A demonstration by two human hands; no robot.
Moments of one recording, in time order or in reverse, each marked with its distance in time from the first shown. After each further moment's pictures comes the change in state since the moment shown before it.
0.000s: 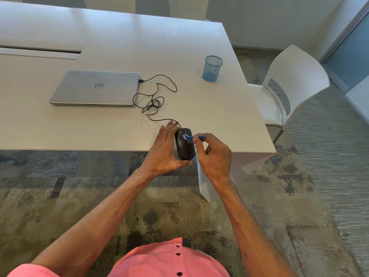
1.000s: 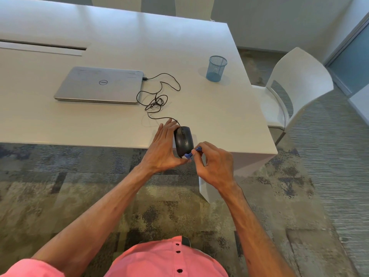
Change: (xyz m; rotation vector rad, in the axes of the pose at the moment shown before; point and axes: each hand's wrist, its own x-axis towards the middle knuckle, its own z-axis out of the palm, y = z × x) left_hand -0.004 -0.003 -0.007 0.048 0.019 -0.022; right_hand -0.013 0.019 -0.004 -0.179 -0.131 -0.315
